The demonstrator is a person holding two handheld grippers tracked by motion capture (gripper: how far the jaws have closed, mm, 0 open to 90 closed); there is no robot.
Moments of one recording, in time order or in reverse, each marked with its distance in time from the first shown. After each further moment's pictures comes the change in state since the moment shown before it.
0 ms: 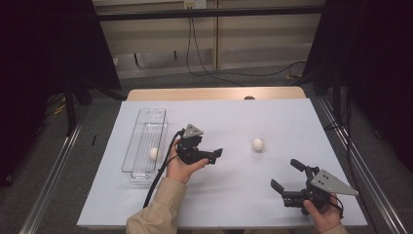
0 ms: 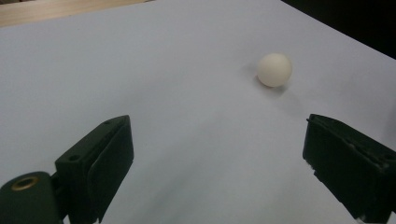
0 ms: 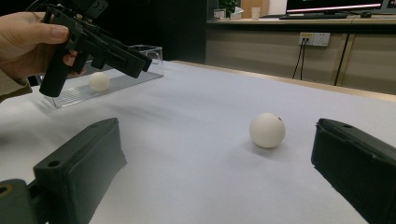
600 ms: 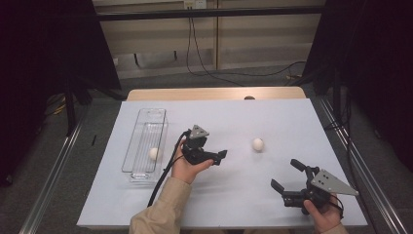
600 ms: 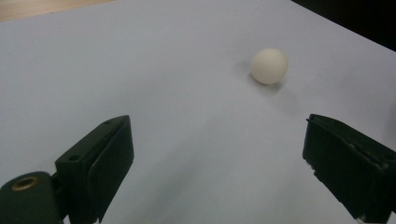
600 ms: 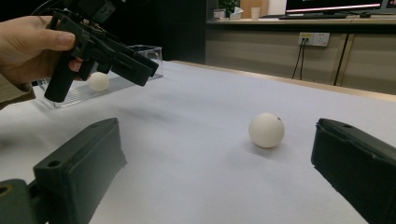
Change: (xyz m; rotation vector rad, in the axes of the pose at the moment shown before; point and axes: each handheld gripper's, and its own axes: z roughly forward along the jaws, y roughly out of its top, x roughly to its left) left arm -0.008 0.001 0.013 0.017 -0.010 0.027; right arm 0.000 0.000 0.000 -0.002 -0.002 0.000
